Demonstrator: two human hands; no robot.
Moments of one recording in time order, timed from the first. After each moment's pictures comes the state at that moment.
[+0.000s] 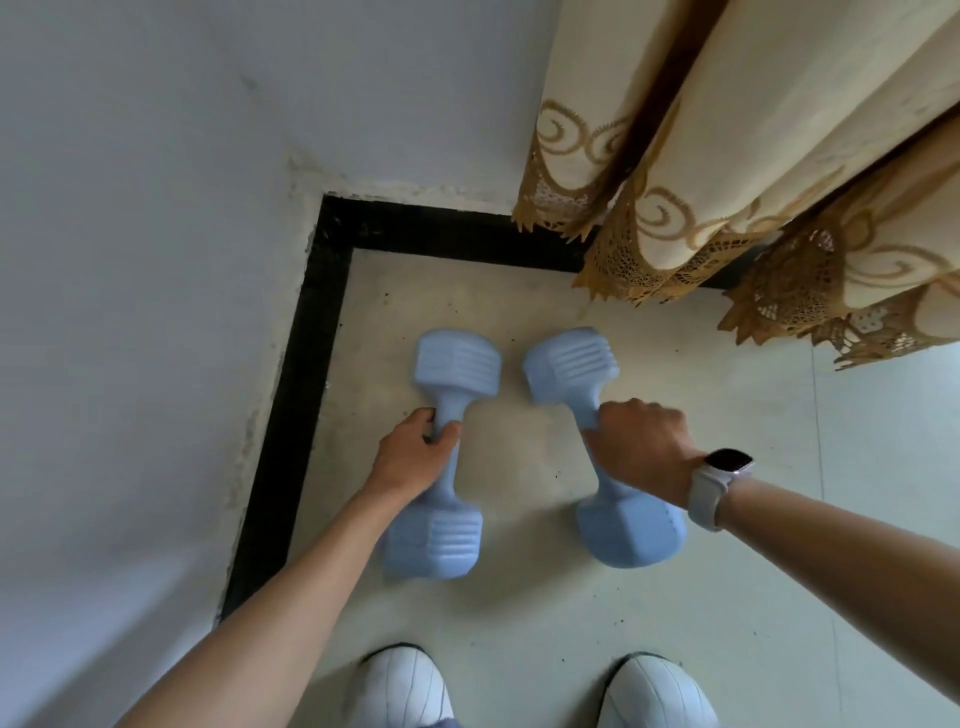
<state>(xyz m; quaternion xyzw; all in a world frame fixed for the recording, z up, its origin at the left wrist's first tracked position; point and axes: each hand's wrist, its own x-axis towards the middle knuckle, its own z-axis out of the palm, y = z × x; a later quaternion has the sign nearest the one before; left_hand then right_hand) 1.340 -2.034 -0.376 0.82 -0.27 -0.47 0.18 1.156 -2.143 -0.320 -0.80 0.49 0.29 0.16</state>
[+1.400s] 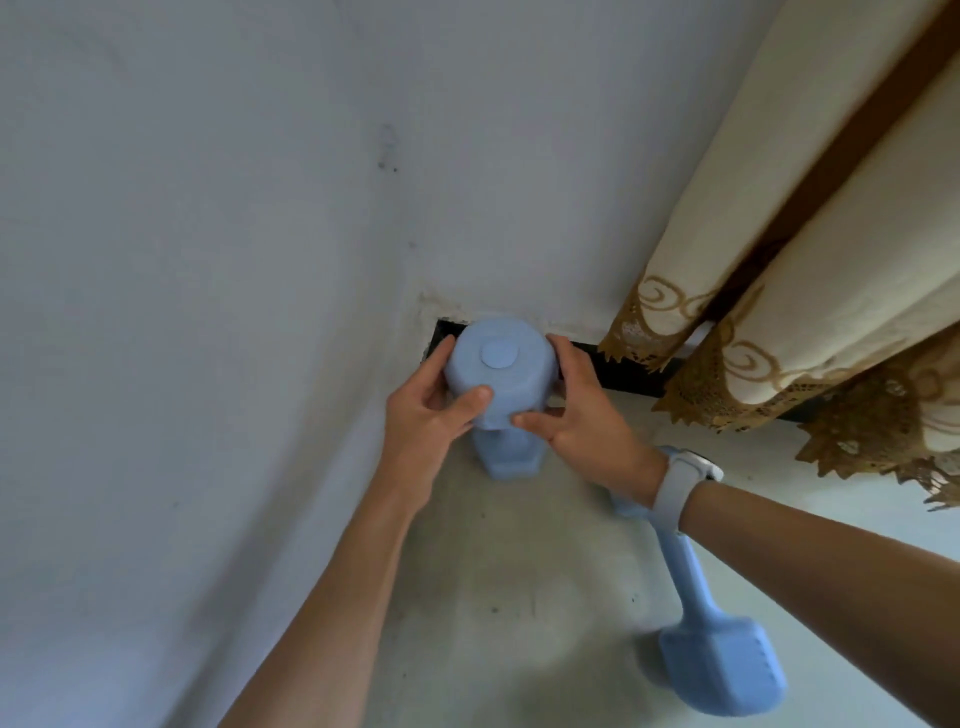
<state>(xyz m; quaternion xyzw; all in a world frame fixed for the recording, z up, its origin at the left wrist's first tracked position) 1.418 -2.063 -0.265 0.64 -0.22 -0.42 0.60 1.293 -2.155 -0.263 -0.74 0.38 -0.15 0.54</state>
